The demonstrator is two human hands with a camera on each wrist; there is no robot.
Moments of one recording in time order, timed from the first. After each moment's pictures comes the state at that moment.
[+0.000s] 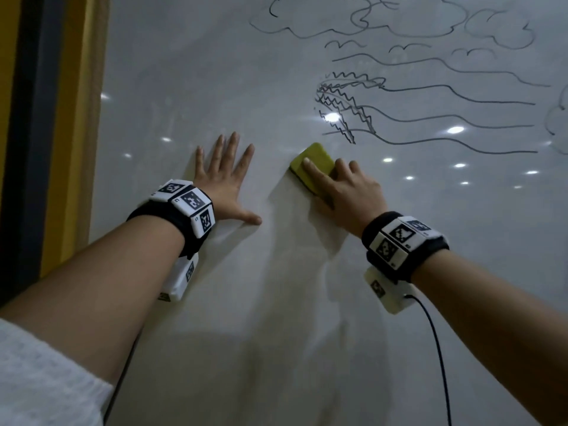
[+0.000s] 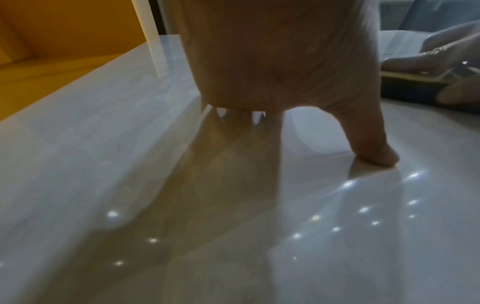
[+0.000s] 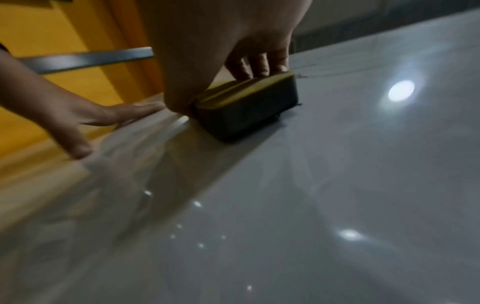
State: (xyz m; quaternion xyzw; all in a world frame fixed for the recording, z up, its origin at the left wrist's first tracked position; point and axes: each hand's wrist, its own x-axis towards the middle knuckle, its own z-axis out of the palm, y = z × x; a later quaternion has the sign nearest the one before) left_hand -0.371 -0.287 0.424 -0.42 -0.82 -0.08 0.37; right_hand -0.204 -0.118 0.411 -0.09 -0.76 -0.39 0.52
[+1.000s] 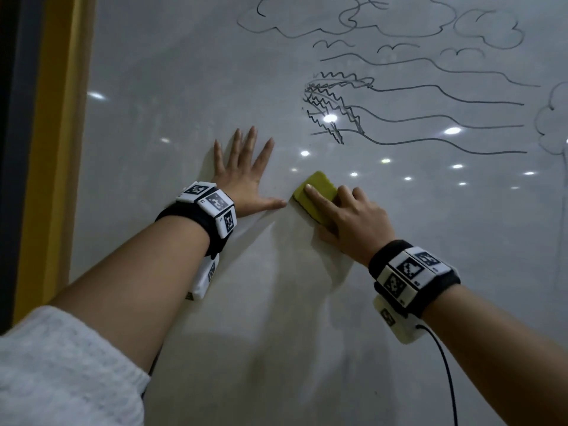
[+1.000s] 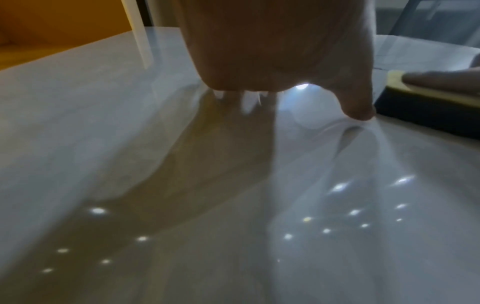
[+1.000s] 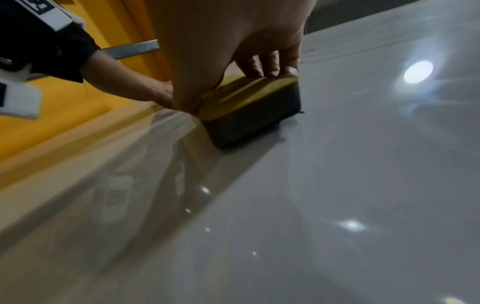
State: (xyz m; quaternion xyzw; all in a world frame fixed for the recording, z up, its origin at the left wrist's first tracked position) left_hand -0.344 -0.246 0.430 -0.43 -0.78 -0.13 0.43; right_hand -0.183 -0.098 0.376 -0.11 -0.77 -0.37 0.50
